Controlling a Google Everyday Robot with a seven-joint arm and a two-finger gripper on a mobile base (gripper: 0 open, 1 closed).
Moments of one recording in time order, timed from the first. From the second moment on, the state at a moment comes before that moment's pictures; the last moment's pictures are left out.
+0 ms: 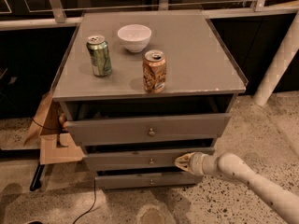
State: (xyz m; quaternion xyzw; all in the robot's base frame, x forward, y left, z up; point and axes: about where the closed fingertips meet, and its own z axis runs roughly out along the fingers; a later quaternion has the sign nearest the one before) arm 0.602 -0.171 0.375 -0.63 0.63 0.06 0.45
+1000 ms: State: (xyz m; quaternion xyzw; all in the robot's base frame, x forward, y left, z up) arm 0.540 -0.174 0.390 -0.64 0.64 0.14 0.39
